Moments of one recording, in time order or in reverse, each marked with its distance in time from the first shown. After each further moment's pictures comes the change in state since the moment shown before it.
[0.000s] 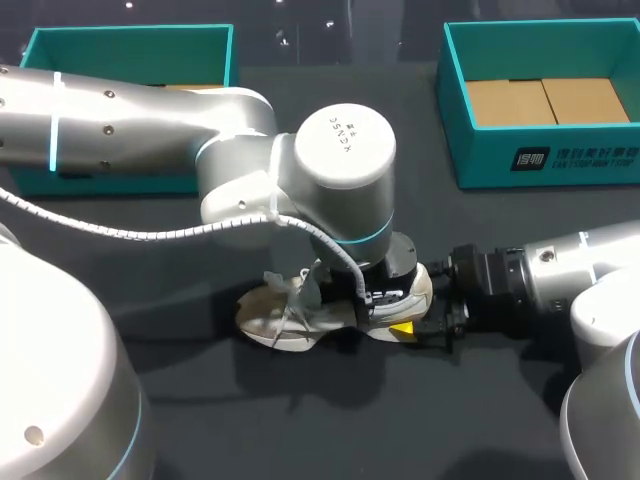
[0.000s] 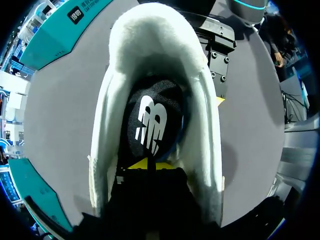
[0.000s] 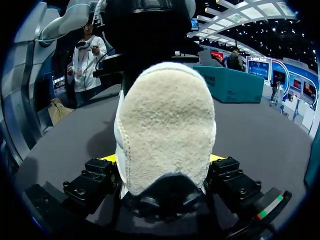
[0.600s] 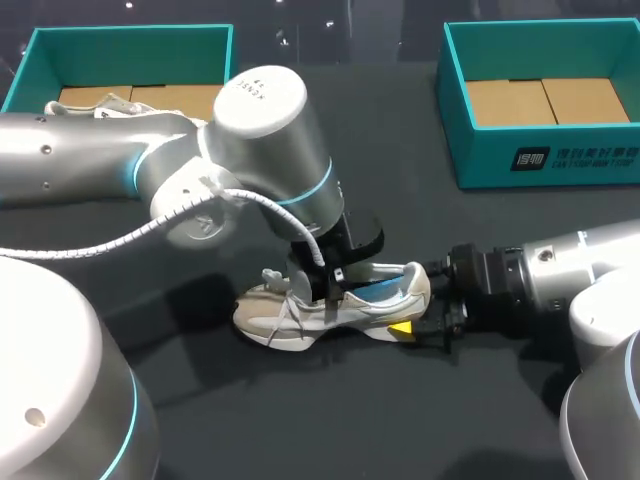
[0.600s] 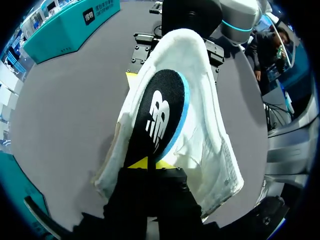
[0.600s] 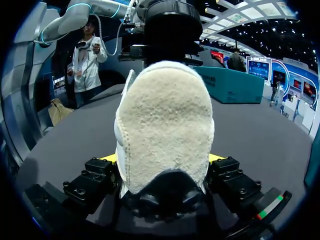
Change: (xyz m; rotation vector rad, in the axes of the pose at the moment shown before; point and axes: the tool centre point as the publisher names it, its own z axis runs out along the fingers) left arm -0.014 0.017 -0.012 0.157 0.162 -0.036; right arm 0.000 0.002 0.001 -0.001 0.001 0.000
